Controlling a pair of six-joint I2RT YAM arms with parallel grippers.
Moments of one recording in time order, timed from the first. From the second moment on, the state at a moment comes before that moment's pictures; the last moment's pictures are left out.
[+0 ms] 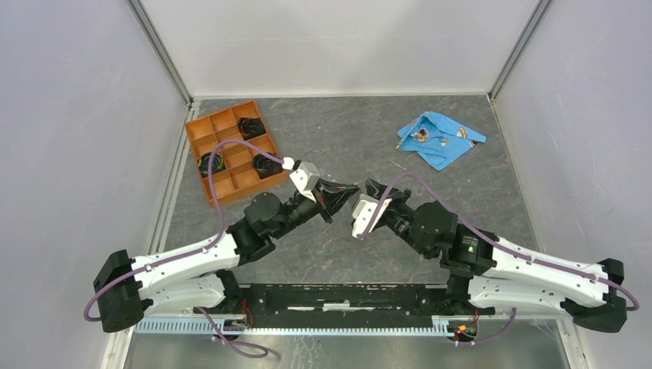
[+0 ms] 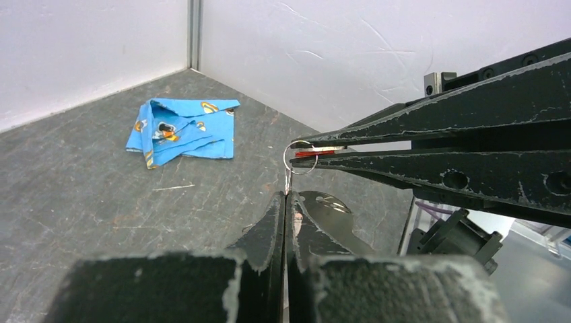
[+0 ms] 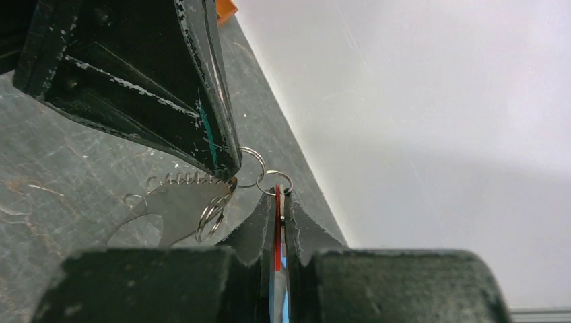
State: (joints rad) left arm -1.04 1.01 0.64 0.56 -0.03 -0.23; right arm 1.24 0.83 0.84 -0.10 0.52 -0.77
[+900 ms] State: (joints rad) left arm -1.04 1.09 0.78 0.42 -0.08 -0.25; right arm 1.28 0.83 0.75 0.10 0.53 -0.99
